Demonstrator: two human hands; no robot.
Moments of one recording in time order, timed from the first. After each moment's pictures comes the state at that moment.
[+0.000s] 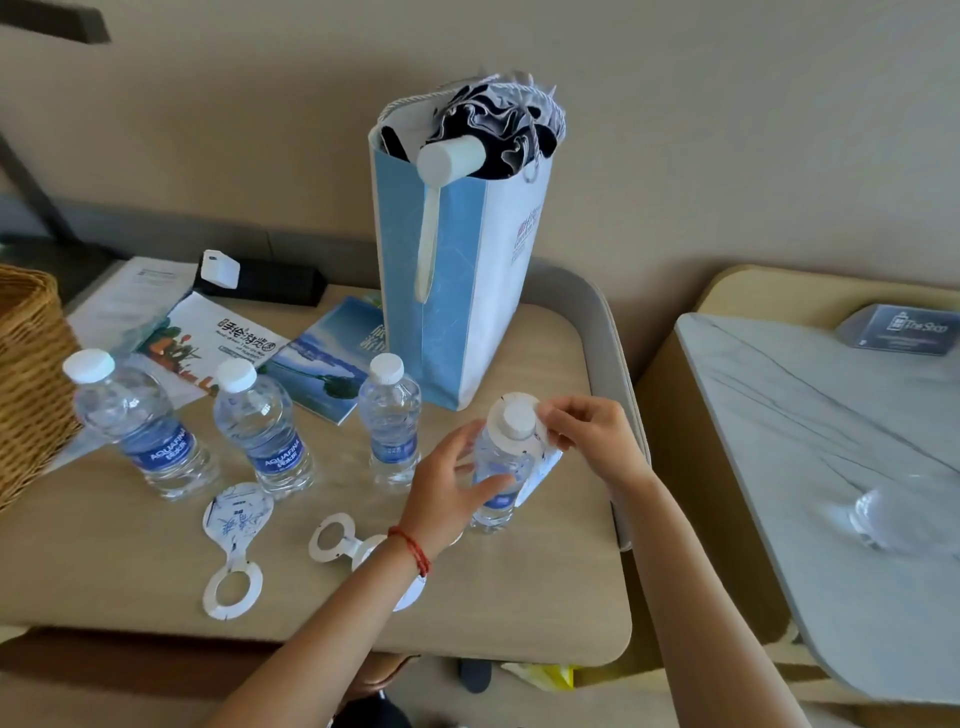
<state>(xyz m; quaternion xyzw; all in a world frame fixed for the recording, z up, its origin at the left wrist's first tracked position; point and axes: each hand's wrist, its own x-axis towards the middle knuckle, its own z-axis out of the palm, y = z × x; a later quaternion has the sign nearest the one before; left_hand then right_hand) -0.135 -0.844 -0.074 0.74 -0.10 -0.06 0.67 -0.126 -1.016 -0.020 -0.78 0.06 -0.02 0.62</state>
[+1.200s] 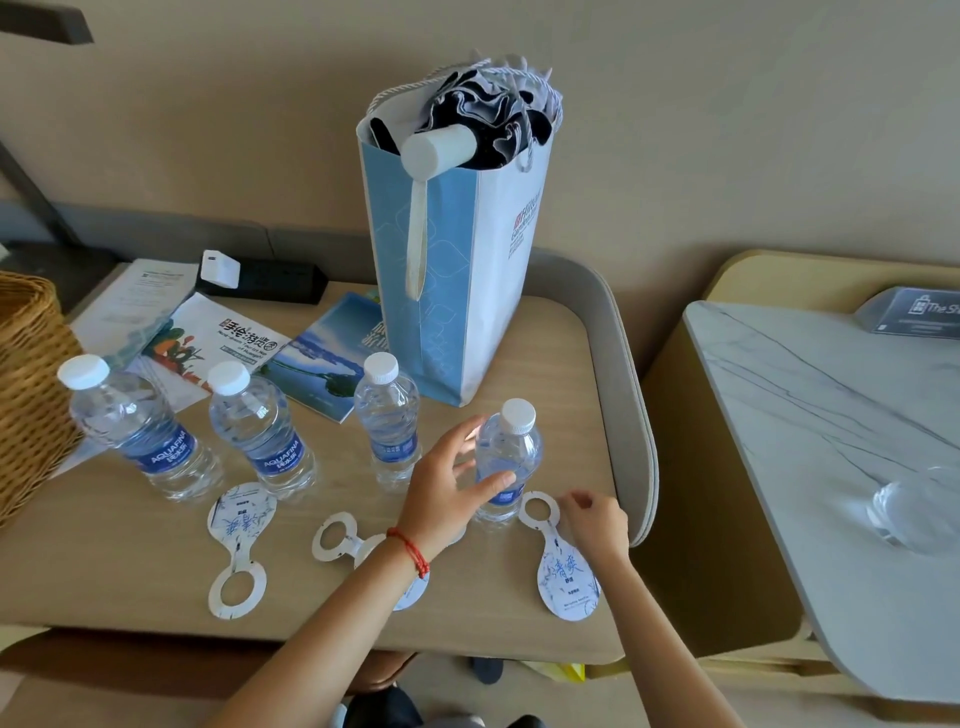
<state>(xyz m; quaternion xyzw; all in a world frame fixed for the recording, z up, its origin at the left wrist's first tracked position) -0.136 -0.843 -0.074 0.76 -0.12 -0.04 0.64 -0.157 -1.036 -0.163 -0.82 0.33 0.02 0.46</state>
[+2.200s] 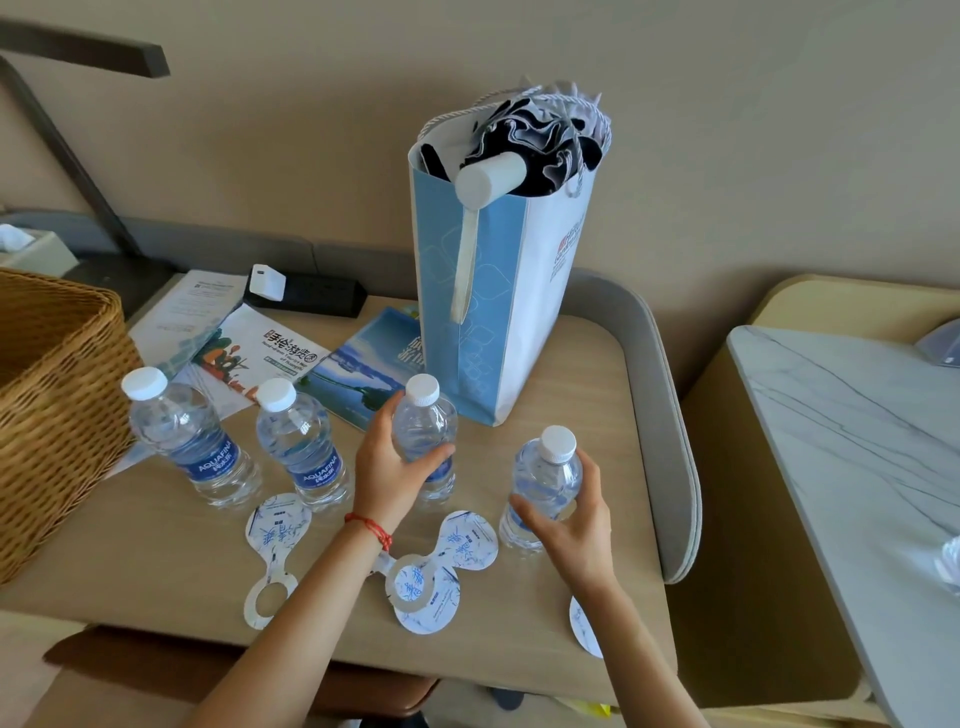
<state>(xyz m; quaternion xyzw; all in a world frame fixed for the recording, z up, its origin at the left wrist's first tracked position) -0.084 -0.774 -0.087 0.83 0.00 0.15 0.54 -0.155 -0.967 -0.096 -0.80 0.09 -0.12 0.58</state>
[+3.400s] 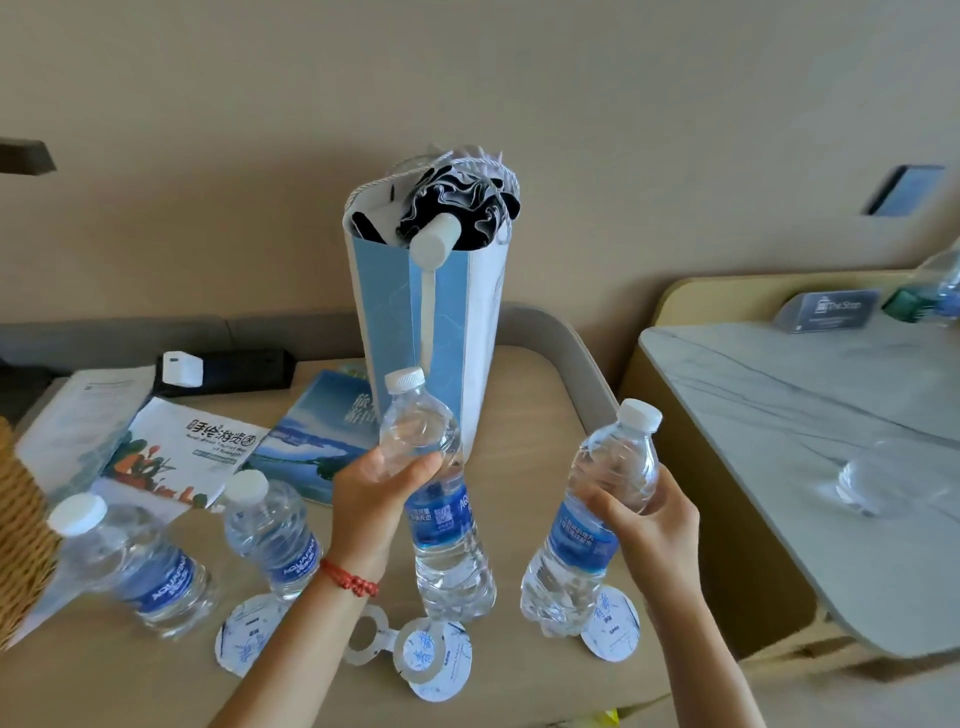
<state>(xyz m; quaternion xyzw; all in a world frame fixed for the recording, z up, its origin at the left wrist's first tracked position) -0.082 -0.769 -0.018 0.67 -0.05 -0.01 0.74 -0.191 -0.975 -0.019 -0.71 0.19 -0.27 0.62</state>
